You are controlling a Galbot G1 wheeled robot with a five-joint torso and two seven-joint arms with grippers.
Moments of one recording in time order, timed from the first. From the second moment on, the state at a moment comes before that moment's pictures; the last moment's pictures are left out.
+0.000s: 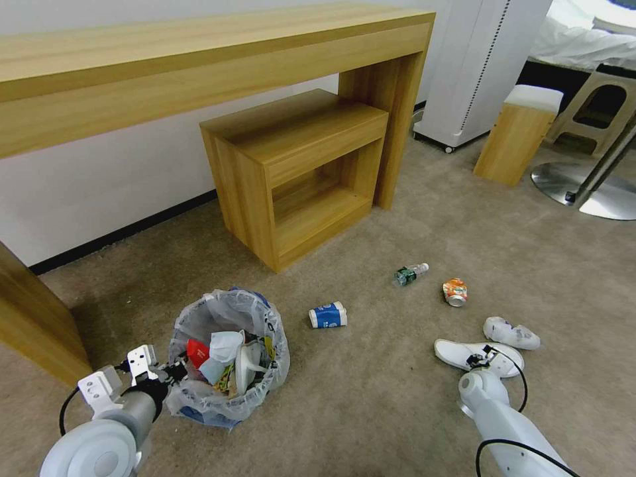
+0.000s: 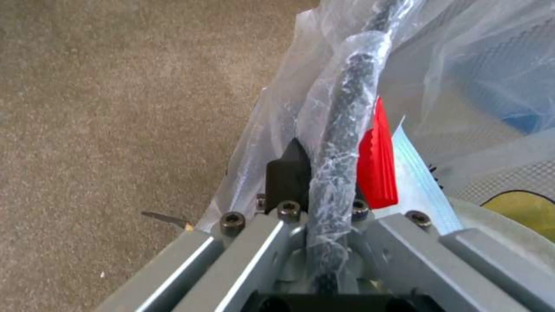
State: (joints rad) left arm 1.64 -1.10 -0.68 -2.22 -1.12 0.50 -0.52; right arm -0.88 1.19 0.33 0.86 0.93 0.02 0.49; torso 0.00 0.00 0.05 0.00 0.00
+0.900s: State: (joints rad) left arm 1.65 -1.11 -0.67 -2.22 -1.10 0.50 -0.51; right arm -0.90 1.17 0.30 0.88 0.92 0.04 0.47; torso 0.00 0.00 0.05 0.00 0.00
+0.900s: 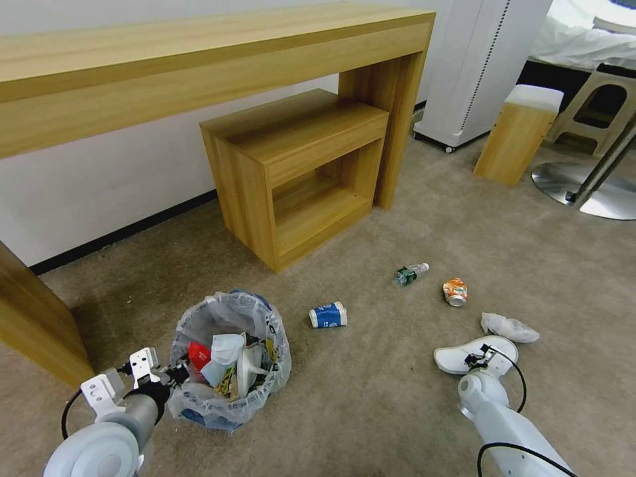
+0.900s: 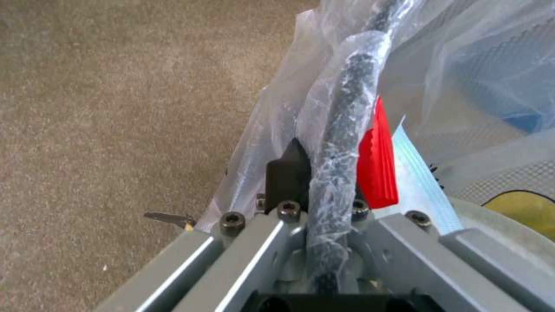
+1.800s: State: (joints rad) left arm 1.63 -1.11 -0.65 -2.18 -1.10 0.50 -0.51; right arm -1.03 1.06 0.29 1.12 0.90 0.16 0.40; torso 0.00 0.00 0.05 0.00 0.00
